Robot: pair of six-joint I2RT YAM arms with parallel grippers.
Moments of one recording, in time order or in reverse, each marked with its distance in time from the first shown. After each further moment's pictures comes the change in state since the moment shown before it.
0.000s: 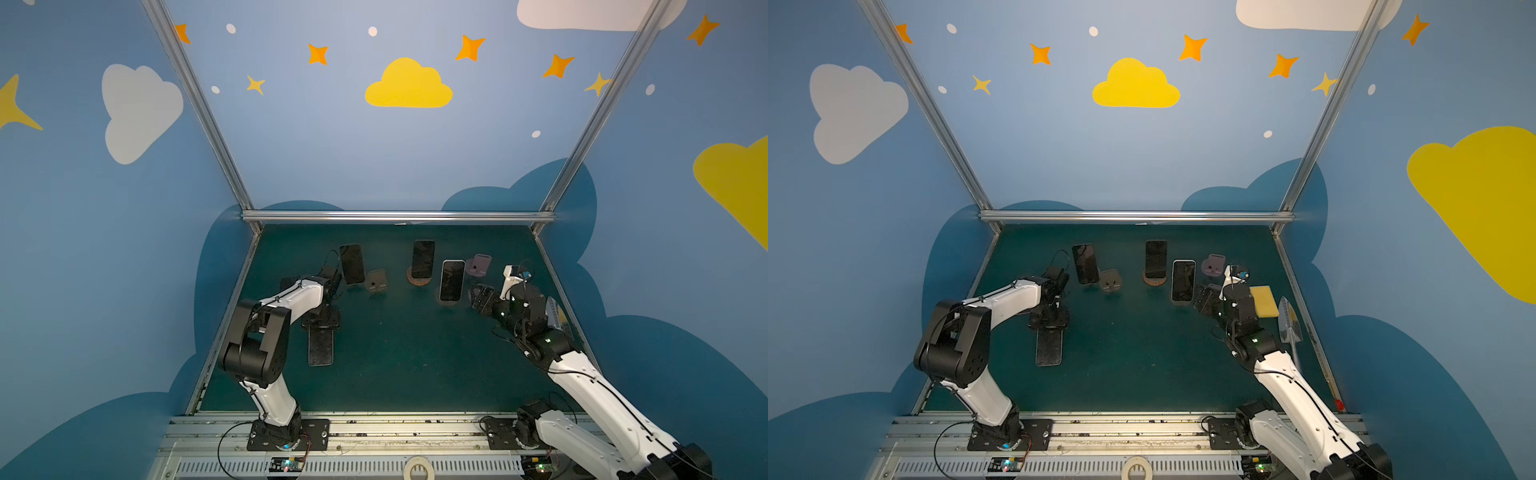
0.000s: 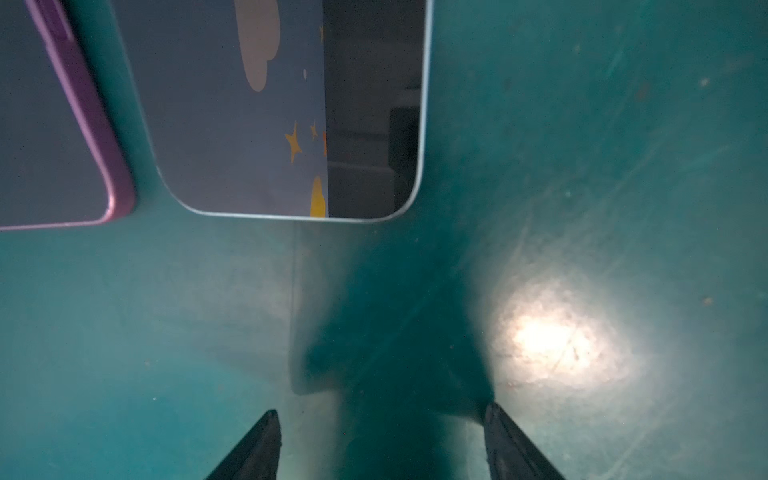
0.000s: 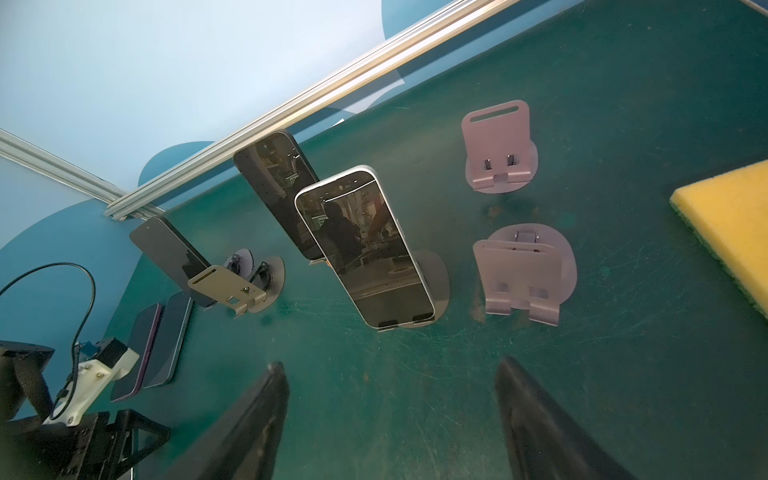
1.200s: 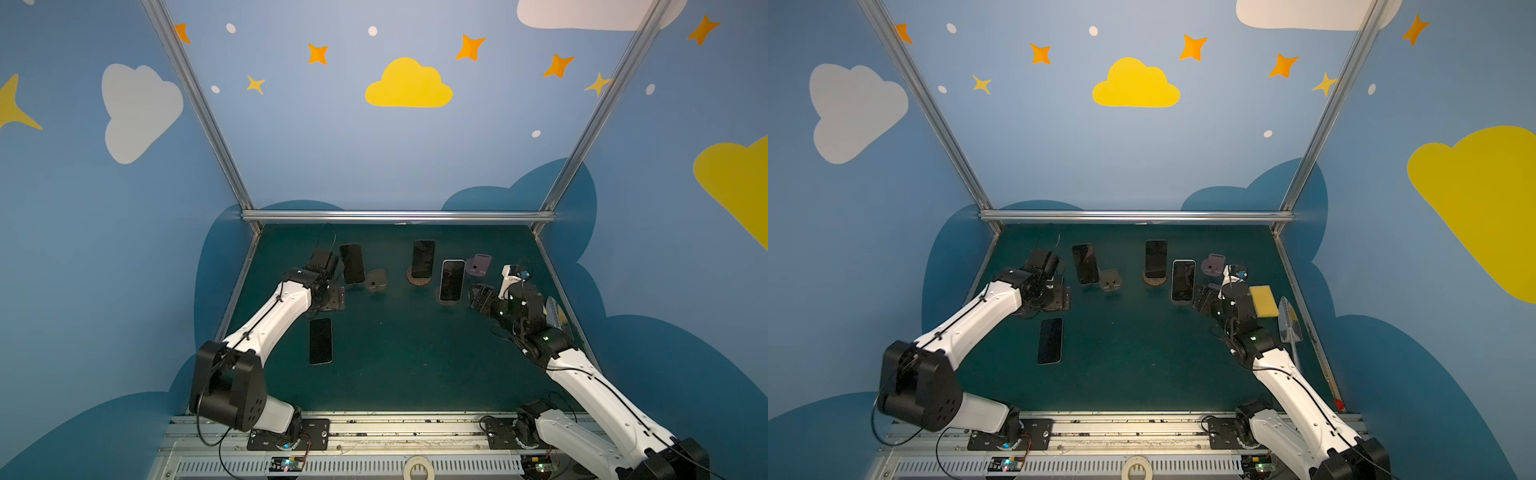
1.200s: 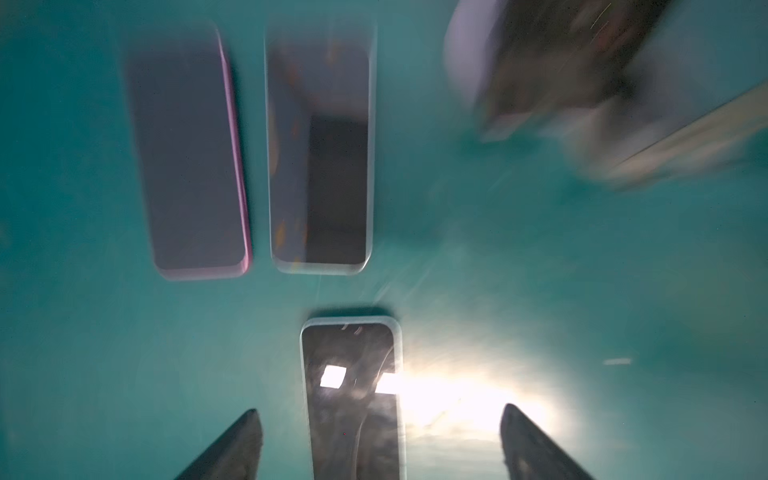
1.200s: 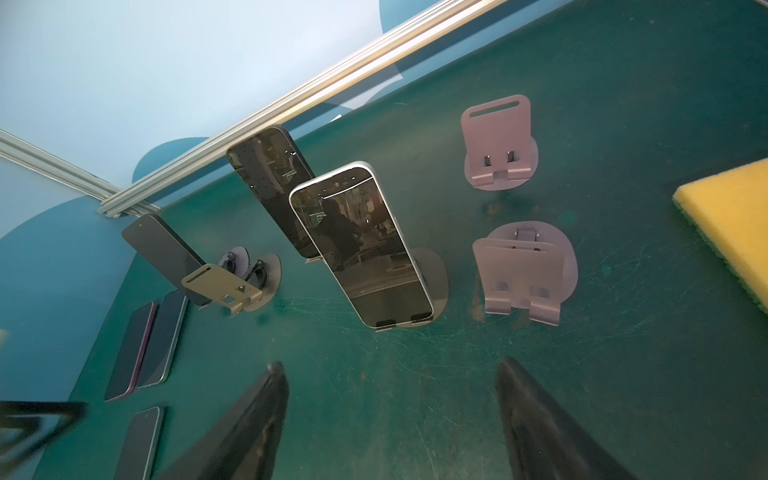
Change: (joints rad) left arm -0.048 -0.340 0.117 -0.012 -0.002 -0.027; right arm 0.000 0.039 0.000 0.012 -0.001 -0.006
